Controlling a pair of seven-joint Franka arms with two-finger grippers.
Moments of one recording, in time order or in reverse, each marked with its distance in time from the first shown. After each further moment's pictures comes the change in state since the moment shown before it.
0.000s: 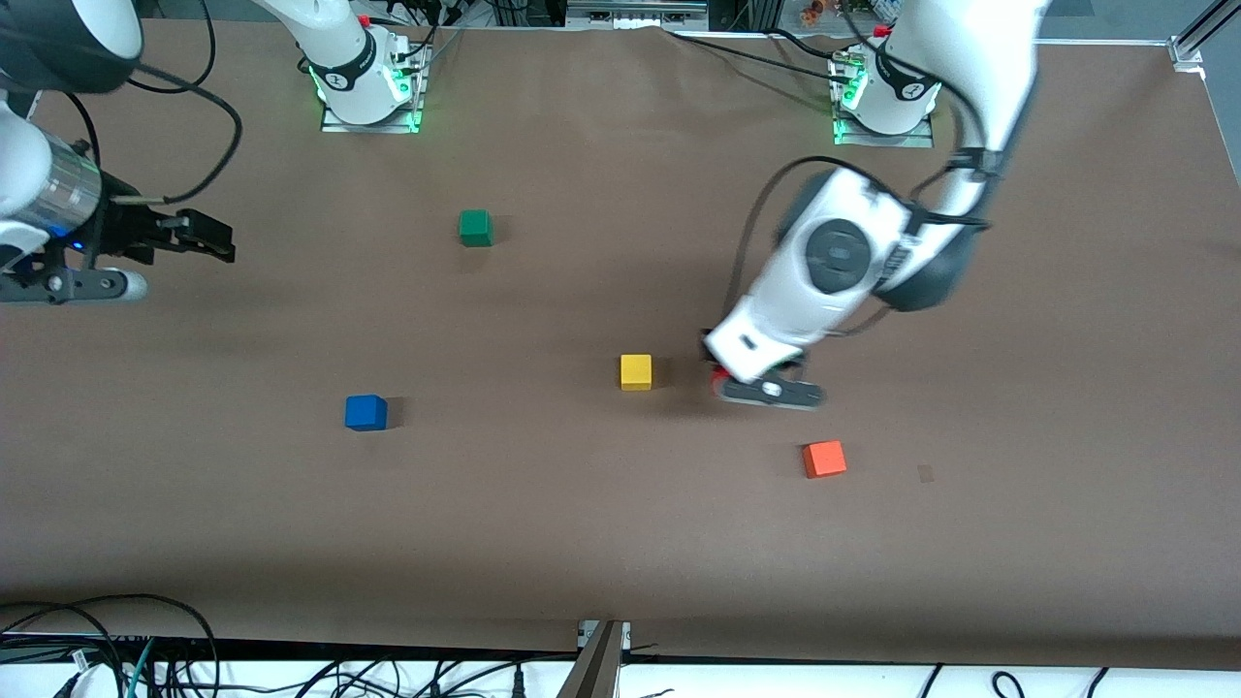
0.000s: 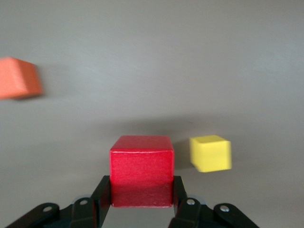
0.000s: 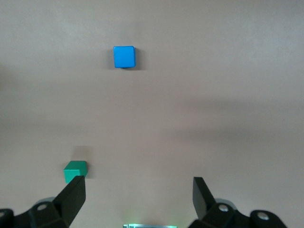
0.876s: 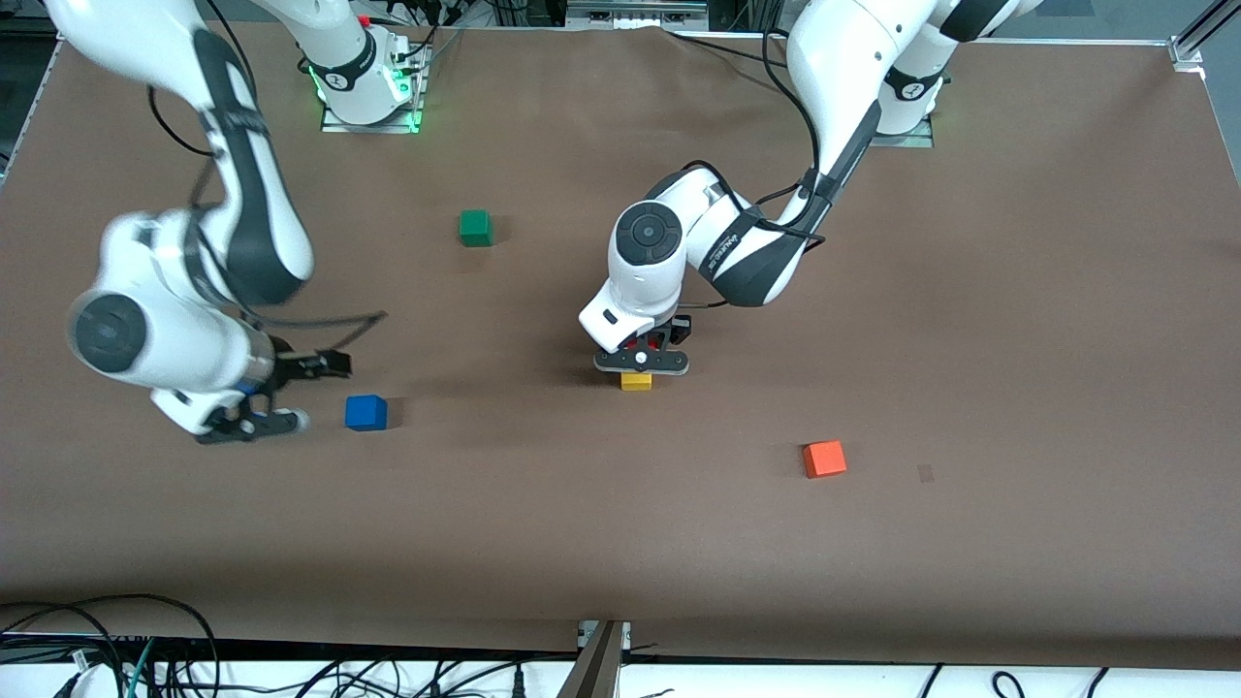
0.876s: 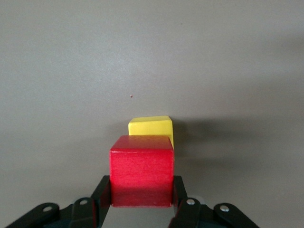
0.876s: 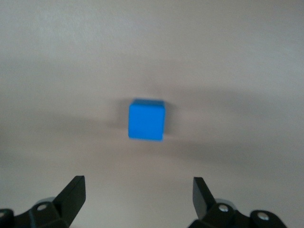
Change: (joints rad) left arm -0.219 0.191 0.055 0.147 0.101 0.000 -0.222; right arm 0.034 0.417 0.022 -0.003 0.105 0.445 -0.081
